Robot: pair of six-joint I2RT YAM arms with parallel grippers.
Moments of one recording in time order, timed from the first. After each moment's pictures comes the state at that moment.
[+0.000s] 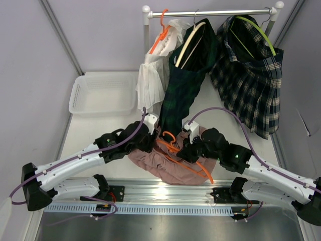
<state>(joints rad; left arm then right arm) -0.99 1.04 0.91 -0.59 -0.29 -0.32 0.99 0.88 0.73 -0.35 -0.14 0.30</state>
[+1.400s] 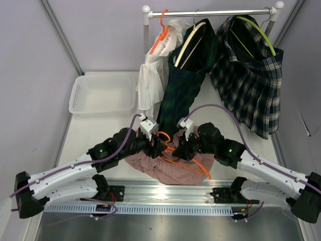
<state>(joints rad) -1.01 0.86 0.72 -0.20 -0.03 -0.20 0.92 0.98 0.75 -0.27 -0.33 0.26</state>
